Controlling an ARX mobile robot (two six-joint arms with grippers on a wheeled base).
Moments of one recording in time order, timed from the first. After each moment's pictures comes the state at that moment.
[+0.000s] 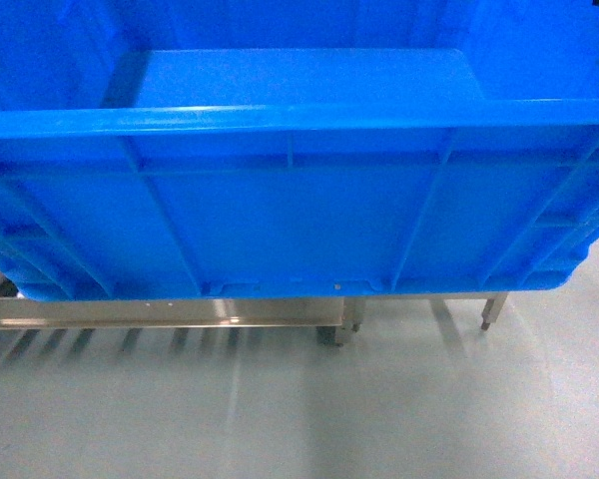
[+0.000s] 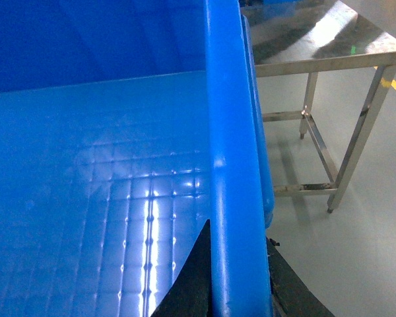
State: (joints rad) left arm -0.16 1.37 0.82 0.31 -0.25 -0.13; right arm 0.22 1.38 0.77 0.40 0.14 0.17
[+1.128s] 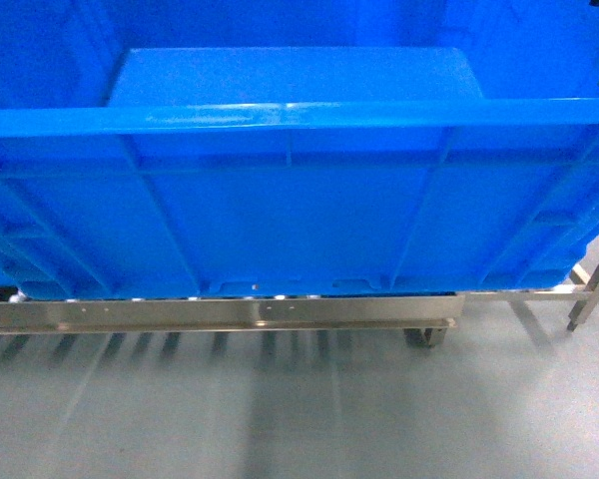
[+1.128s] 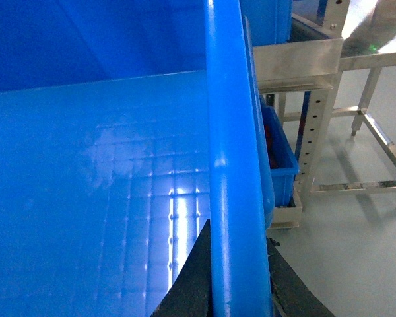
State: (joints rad) left arm -0.16 1.37 0.82 0.31 -0.25 -0.13; right arm 0.22 1.38 0.77 0.40 0.15 0.17
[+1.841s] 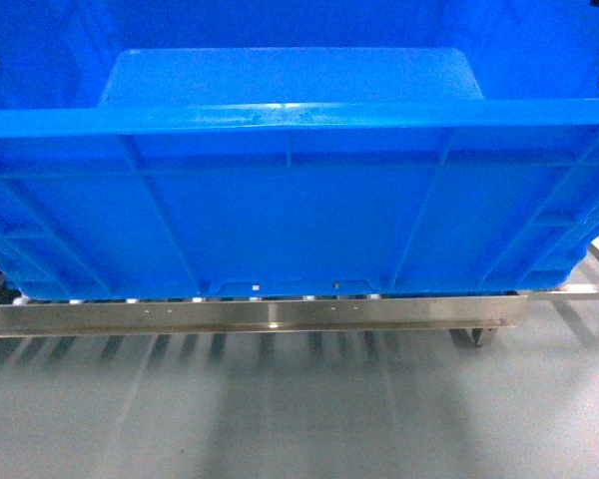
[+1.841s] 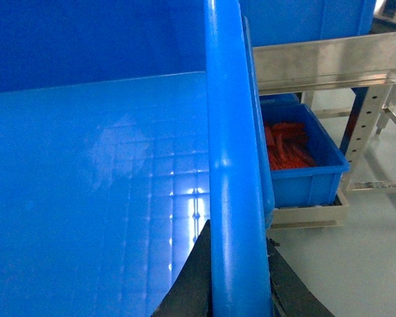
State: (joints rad) left arm -0.16 1.37 0.82 0.31 -0.25 -0.13; right arm 0.22 1.38 0.77 0.40 0.15 0.17
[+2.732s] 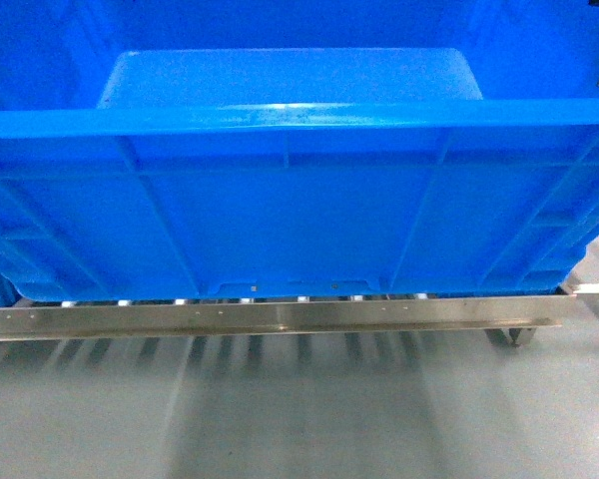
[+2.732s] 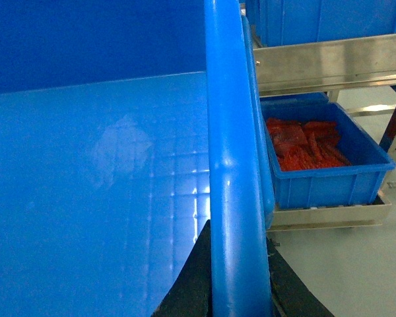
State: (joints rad) left arm -0.16 1.37 0.82 0.31 -0.24 -0.13; right arm 0.22 1.38 0.77 0.40 0.15 0.17
